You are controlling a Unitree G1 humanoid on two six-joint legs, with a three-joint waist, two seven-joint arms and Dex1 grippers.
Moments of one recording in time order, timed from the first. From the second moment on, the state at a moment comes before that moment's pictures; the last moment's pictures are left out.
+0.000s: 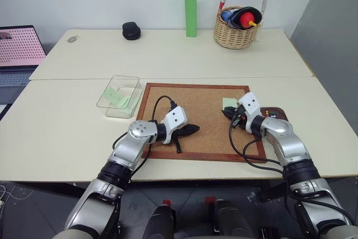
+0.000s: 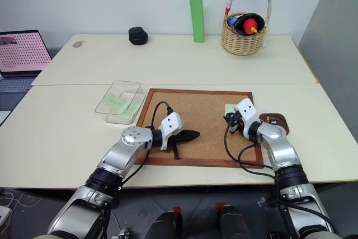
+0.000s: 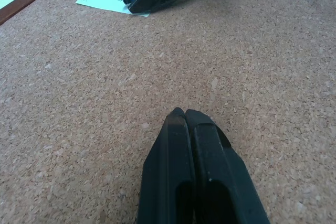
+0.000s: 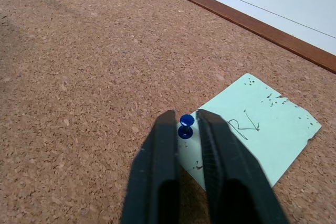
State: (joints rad) left arm -0.52 0.39 -0.31 0.32 -0.09 0.13 -0.95; right arm -0.51 -0.39 0.10 0.34 0.12 0.22 0.68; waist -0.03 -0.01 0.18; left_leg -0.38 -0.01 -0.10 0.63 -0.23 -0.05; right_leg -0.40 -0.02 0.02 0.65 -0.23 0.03
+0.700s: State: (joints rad) left arm -0.50 0.34 -0.27 0.33 -0.12 0.10 -0.94; right arm -0.55 -0.45 0.07 0.09 0.19 0.32 0.77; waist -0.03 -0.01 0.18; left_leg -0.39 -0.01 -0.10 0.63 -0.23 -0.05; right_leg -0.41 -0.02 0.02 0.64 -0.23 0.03
